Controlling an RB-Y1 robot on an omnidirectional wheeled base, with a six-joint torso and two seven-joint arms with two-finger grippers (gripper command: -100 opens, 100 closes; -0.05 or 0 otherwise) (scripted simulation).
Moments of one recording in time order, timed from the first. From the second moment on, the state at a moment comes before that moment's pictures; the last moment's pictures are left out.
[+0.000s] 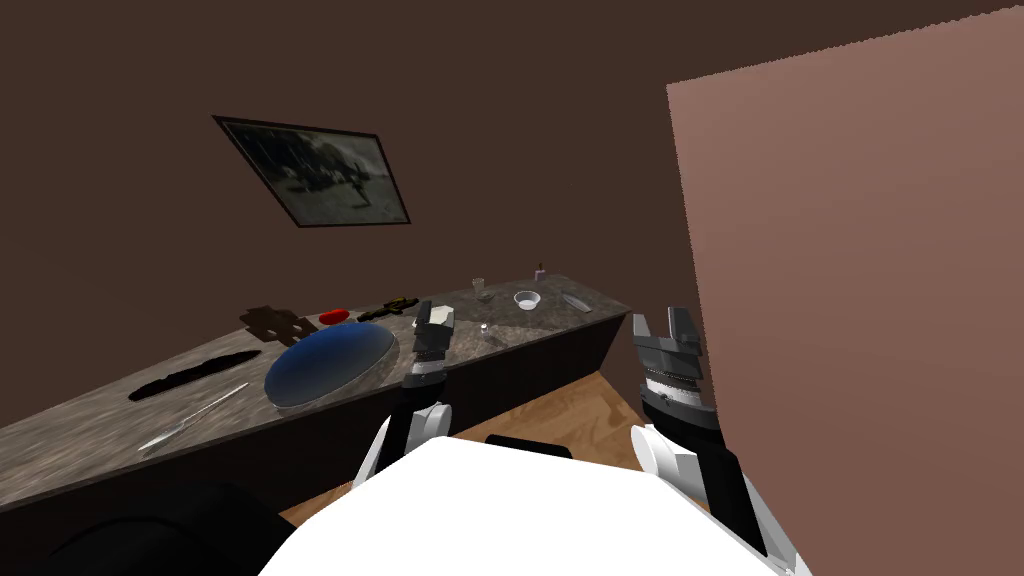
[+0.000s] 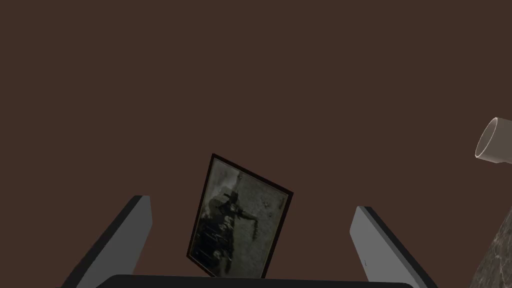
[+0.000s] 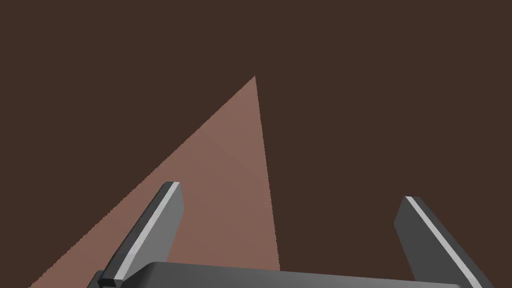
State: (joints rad) left arm 0.54 -0.04 -0.03 -2.34 -0.03 -0.37 0.09; right arm 0.47 -0.04 -0.06 -2.24 -0.06 -0.56 0.07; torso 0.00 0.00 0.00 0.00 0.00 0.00
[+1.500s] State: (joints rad) left arm 0.40 0.21 0.01 -2.13 0.18 -0.15 0.19; right arm 0.47 -0.04 -0.06 -2.24 -0.06 -0.56 0.07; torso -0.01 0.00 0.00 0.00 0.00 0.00
